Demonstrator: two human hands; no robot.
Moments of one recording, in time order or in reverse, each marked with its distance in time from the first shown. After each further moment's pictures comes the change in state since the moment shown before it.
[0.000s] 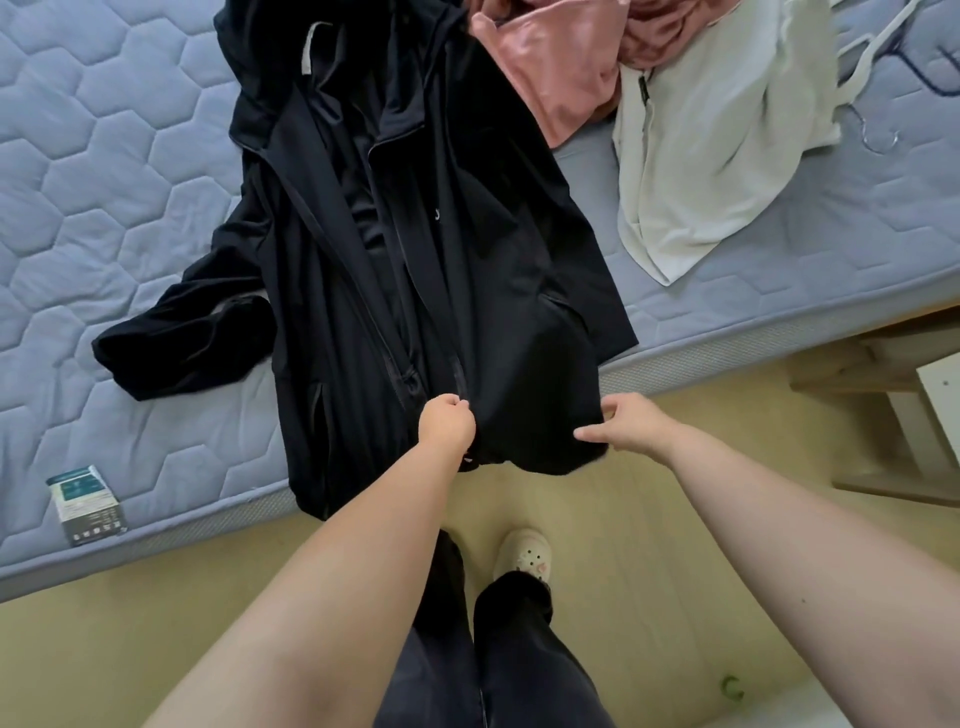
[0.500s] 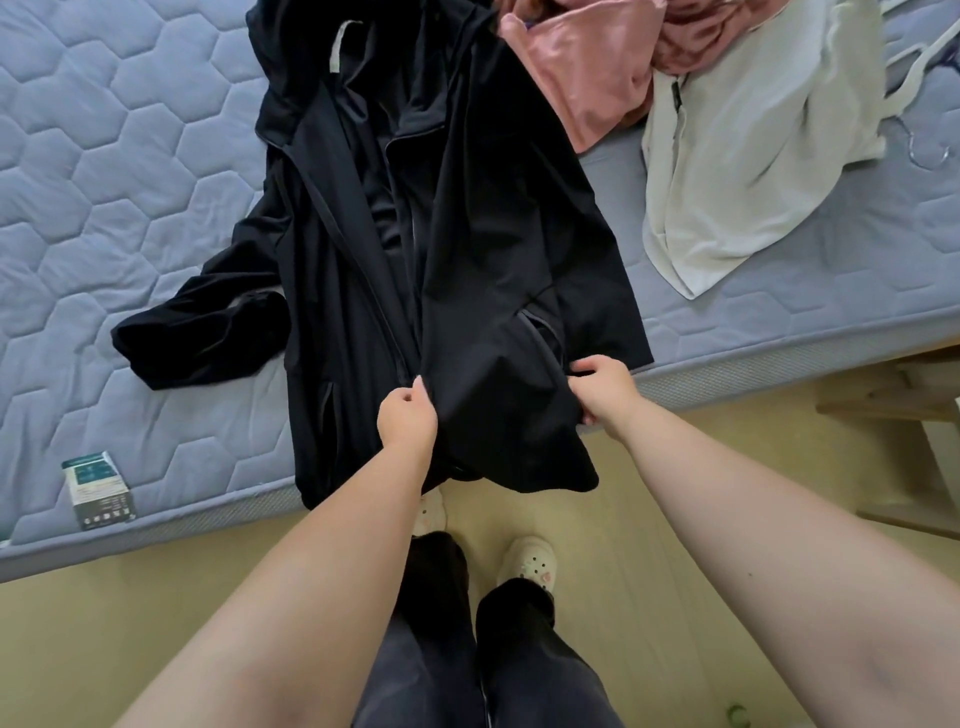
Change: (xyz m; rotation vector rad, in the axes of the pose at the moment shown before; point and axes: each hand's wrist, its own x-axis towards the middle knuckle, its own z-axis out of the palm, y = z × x) left_hand 0.018 0.007 -0.036 0.069 0.218 0.121; right_hand 0.031 -0.059 0.018 0.391 0.113 0.031
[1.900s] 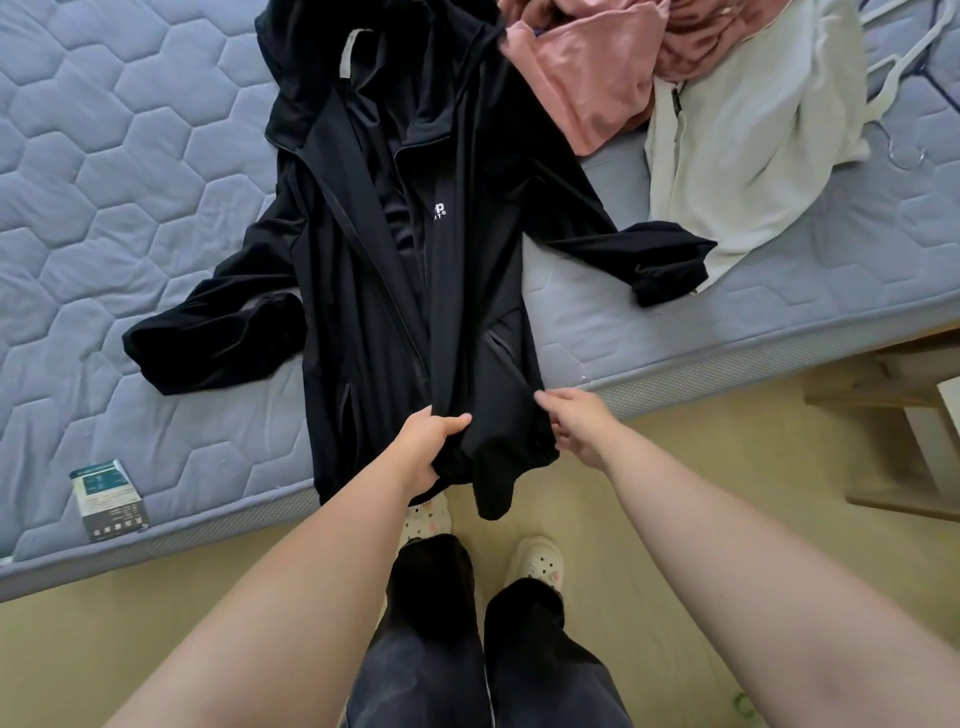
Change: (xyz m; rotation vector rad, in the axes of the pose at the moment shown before) left_hand -0.011 -0.011 -0.040 -0.277 -0.571 -0.178; right_hand -0.016 0.019 0.054 0.212 -0.116 0.123
